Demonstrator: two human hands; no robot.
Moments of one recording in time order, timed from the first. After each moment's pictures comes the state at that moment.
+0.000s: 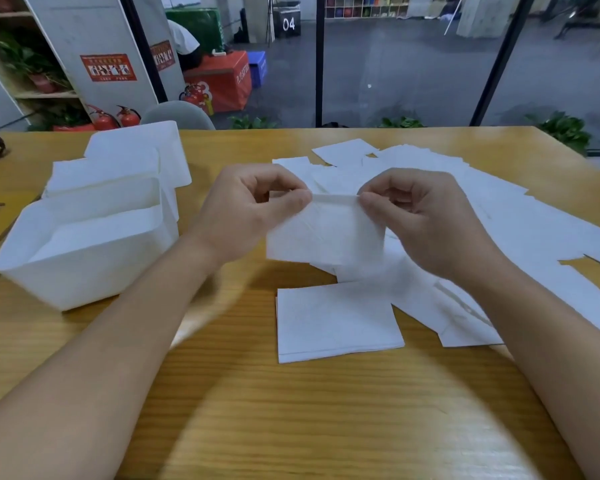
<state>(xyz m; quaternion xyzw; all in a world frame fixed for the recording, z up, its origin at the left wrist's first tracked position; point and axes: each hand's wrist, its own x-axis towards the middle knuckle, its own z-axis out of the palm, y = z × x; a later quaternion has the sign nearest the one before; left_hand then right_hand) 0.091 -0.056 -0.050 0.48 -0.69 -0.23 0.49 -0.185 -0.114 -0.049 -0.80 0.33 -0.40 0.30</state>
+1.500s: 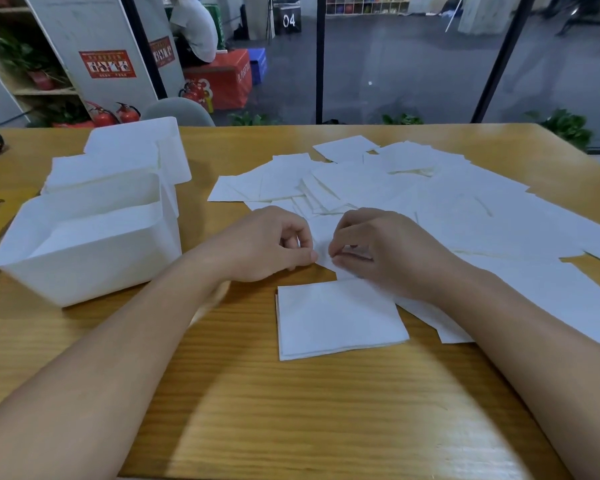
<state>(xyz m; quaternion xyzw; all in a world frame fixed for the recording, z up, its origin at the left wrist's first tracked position) 0.085 -0.058 -0.072 0.61 -0.73 -0.26 0.19 -0.167 -0.111 -0.077 -0.94 0.27 -0.19 0.11</state>
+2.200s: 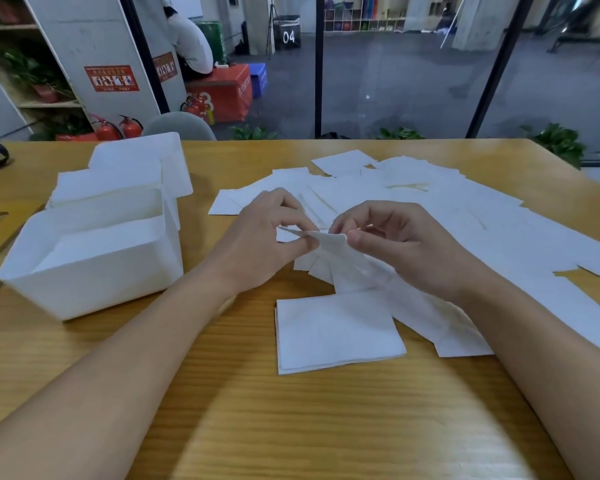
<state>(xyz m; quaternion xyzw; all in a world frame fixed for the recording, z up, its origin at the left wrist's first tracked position) 0.077 -0.056 -0.069 0.57 -0.73 -0.11 0.36 -0.185 -0.113 -0.055 -0.82 0.23 -0.31 0.44</state>
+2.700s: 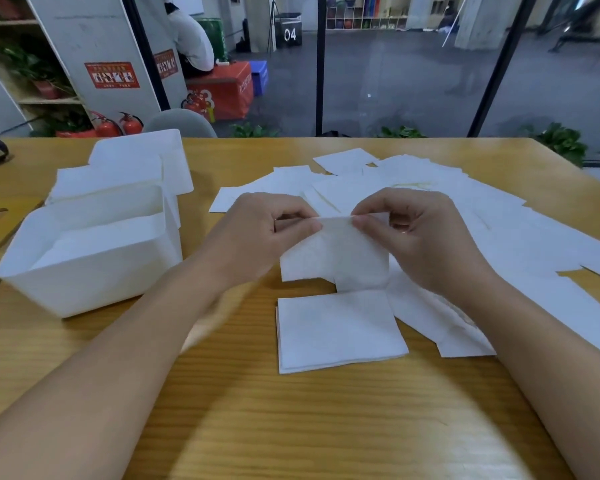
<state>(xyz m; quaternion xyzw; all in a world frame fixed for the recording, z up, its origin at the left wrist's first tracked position) 0.081 -0.049 -0.057 0.53 -0.74 -0.14 0.38 -0.184 -0.116 -0.061 -0.82 0.31 -0.41 0.25</state>
